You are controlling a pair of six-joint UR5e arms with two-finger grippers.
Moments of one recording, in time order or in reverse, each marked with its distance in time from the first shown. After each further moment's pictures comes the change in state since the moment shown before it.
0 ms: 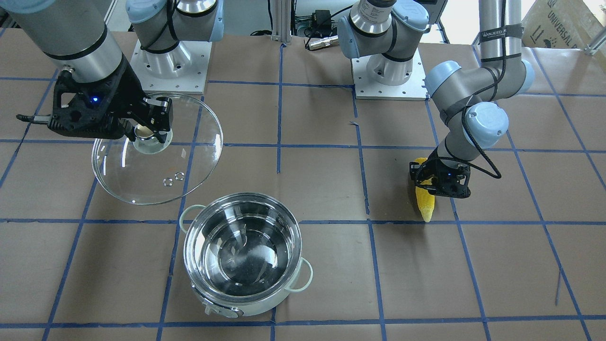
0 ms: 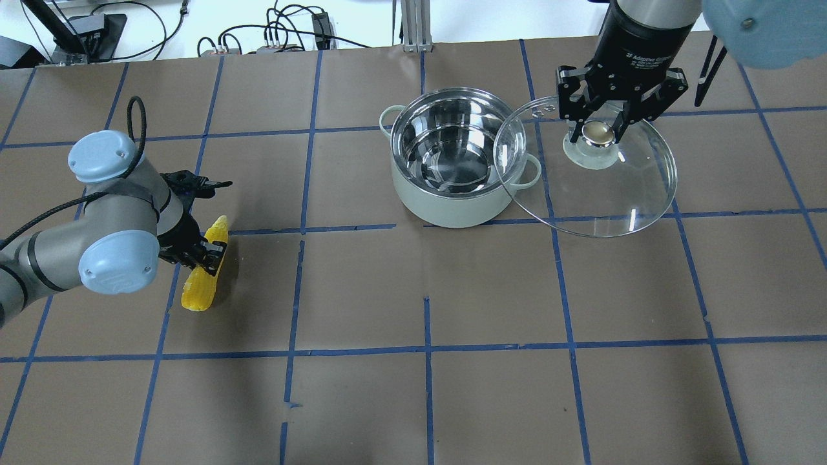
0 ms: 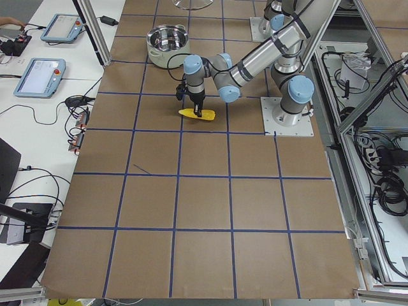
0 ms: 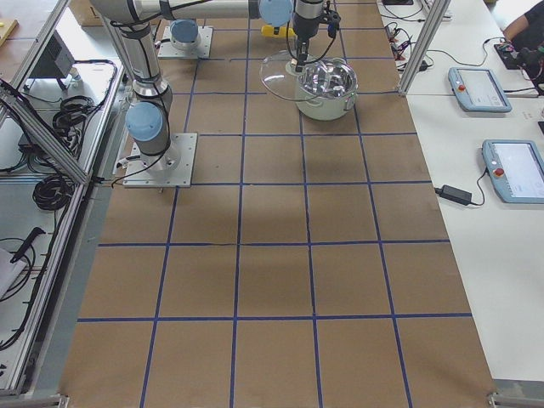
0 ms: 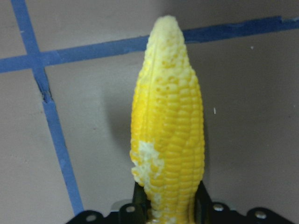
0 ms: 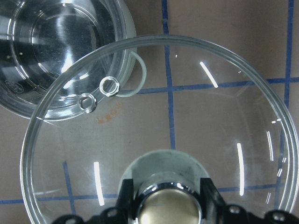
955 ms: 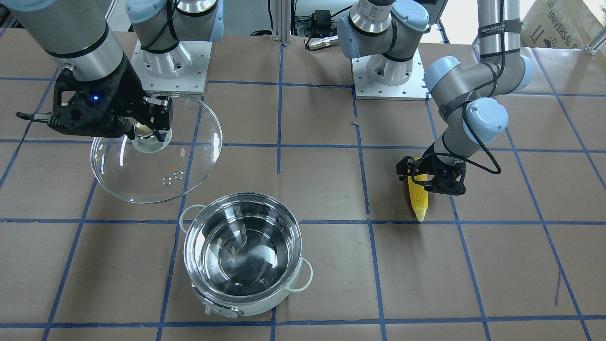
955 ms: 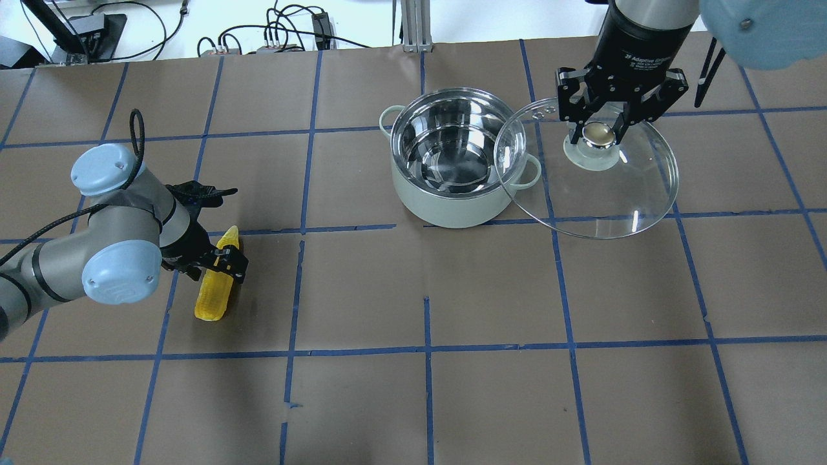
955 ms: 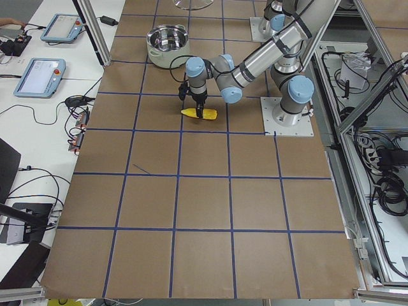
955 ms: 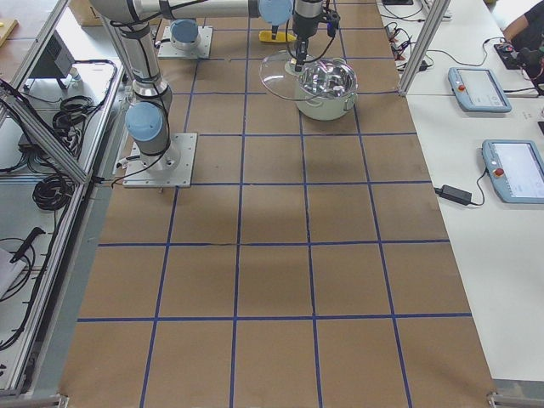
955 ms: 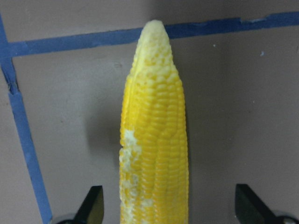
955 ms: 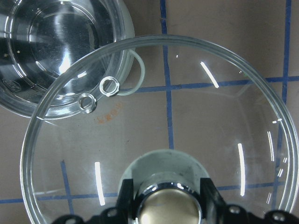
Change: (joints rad) left arm 0.024 -0.019 -0.051 0.013 -0.086 0.011; right arm 0.005 0.000 0.000 0.004 -0.009 0.002
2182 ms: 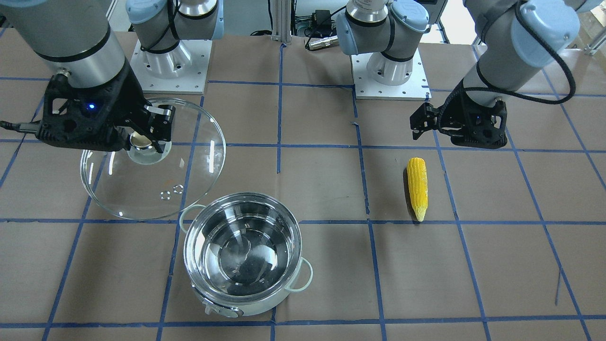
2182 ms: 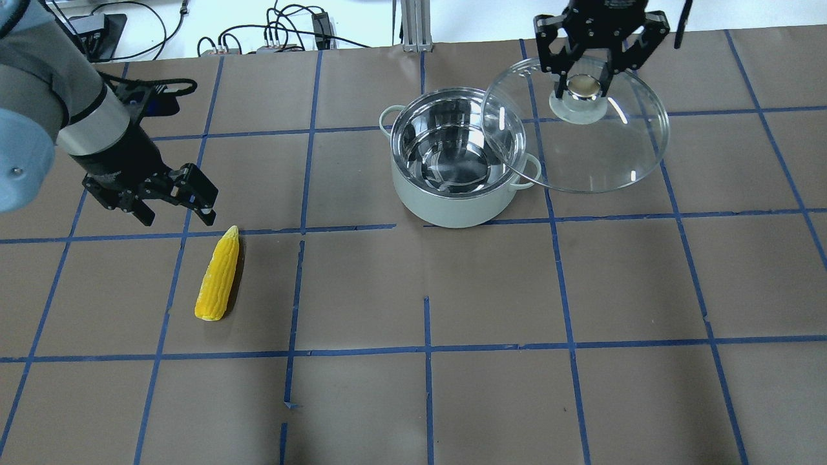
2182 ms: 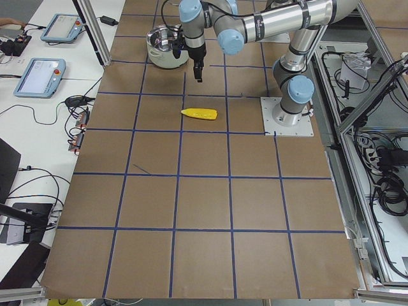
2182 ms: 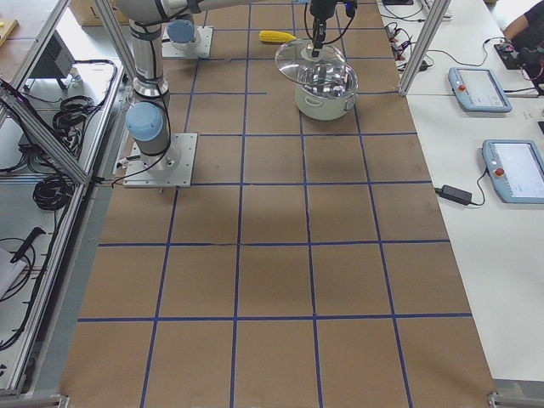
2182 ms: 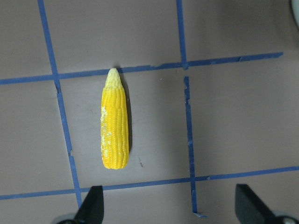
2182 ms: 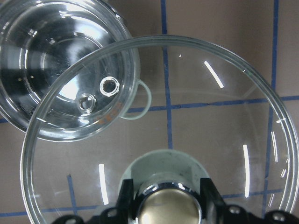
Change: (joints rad) left arm -0.056 0.219 0.319 -0.566 -0.007 -0.118; right arm 0.026 0.085 -0.171 0.088 -0.042 0.033
